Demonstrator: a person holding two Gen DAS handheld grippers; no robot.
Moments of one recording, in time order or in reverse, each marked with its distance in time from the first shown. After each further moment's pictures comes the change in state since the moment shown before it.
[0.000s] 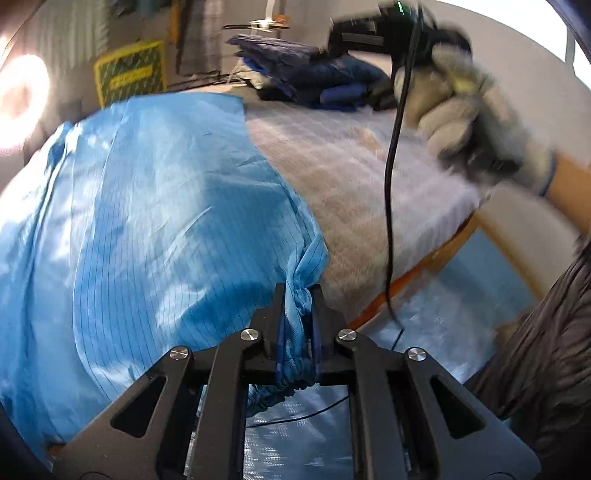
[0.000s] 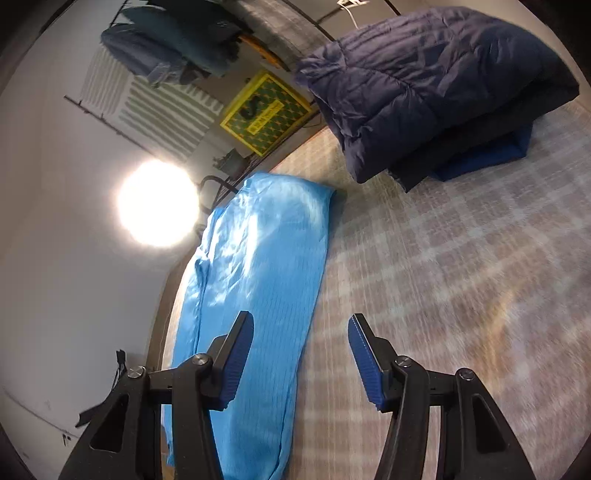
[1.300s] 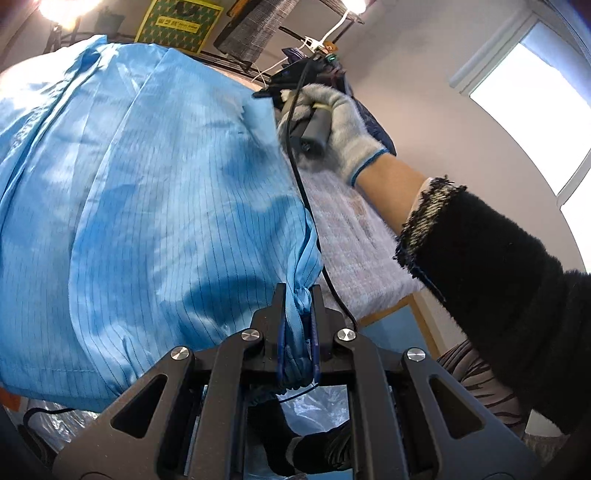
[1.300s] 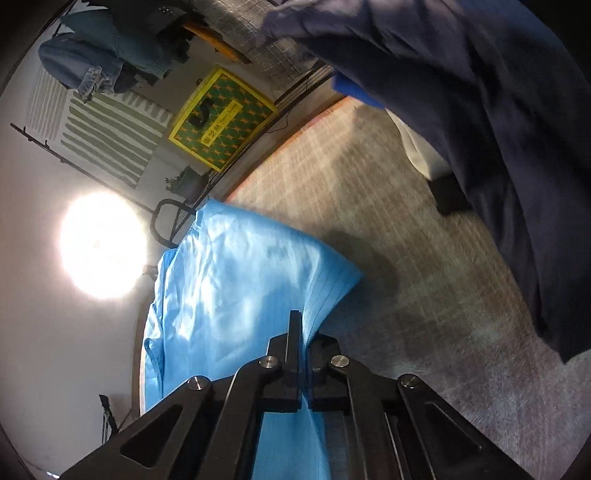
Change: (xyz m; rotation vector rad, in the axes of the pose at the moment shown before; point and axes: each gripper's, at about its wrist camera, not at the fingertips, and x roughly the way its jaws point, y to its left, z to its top) left arm -0.033 0.053 0.005 -0.379 -0.061 -0.251; right arm 0.161 0.027 0.098 0.105 -0.038 -0.122
